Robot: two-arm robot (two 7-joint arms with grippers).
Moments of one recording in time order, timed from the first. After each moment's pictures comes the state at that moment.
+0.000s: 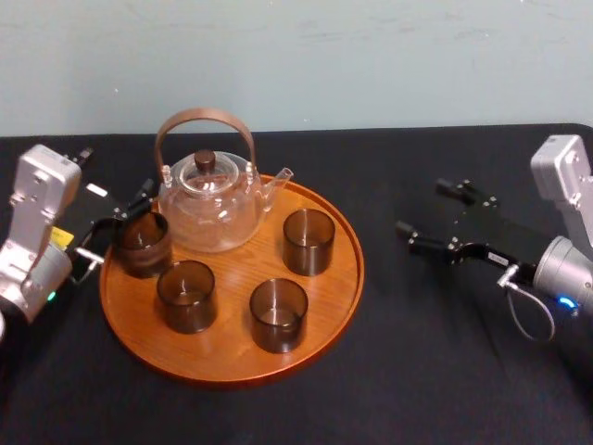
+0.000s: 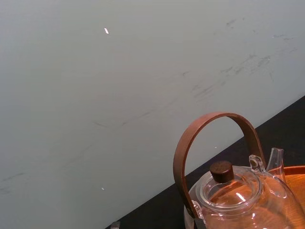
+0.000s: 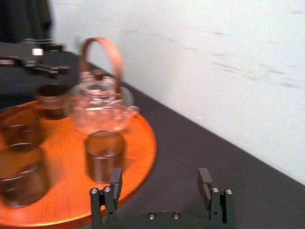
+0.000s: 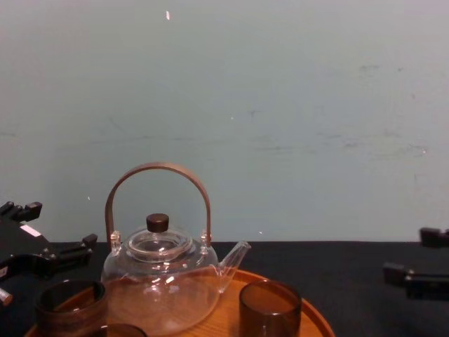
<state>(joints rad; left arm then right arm) -0.20 0.60 0.45 -1.41 -0.25 -0.12 0.03 0.15 0.64 -0.37 -1.54 0.42 -0.01 0.46</state>
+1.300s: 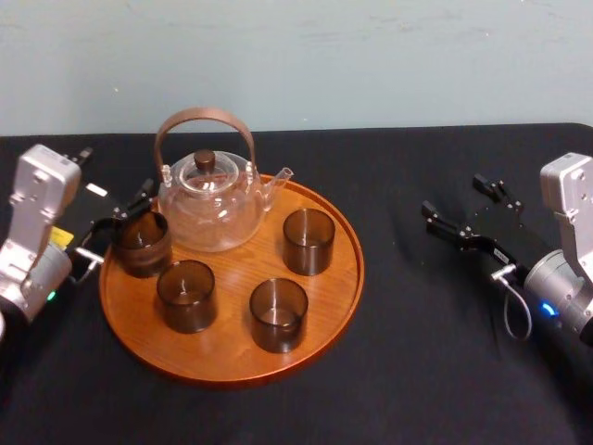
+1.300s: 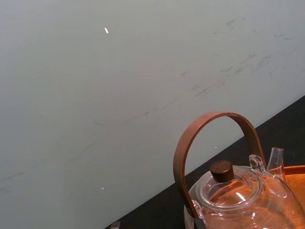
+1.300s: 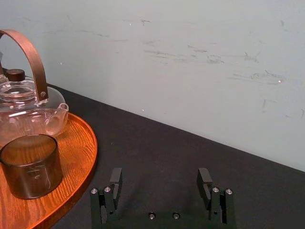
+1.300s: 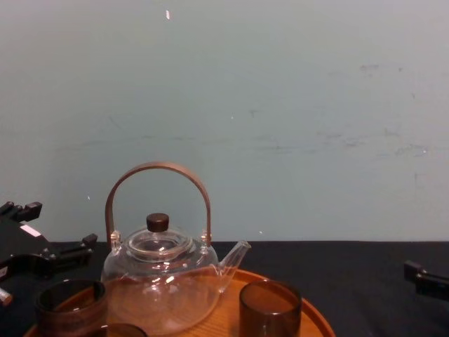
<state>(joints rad) -0.20 0.60 0.45 -1.41 -0.25 -0.12 0.03 0.12 0.47 -0.28 -1.39 0.33 -0.11 0.27</state>
